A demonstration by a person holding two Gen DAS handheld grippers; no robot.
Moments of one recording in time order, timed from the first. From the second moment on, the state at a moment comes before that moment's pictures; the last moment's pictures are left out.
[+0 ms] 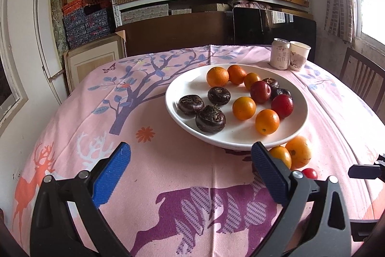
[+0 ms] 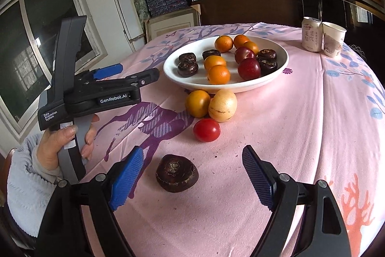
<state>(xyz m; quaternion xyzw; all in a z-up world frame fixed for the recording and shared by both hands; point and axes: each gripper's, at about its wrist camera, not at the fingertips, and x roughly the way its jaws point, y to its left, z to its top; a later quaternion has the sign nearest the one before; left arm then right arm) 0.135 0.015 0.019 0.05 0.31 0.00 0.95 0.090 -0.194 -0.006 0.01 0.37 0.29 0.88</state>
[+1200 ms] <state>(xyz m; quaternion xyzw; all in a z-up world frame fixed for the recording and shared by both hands) 0.134 0.005 0.017 0.08 0.31 0.00 0.95 0.089 -0.152 -0.023 -0.10 0.43 0.27 0.85</state>
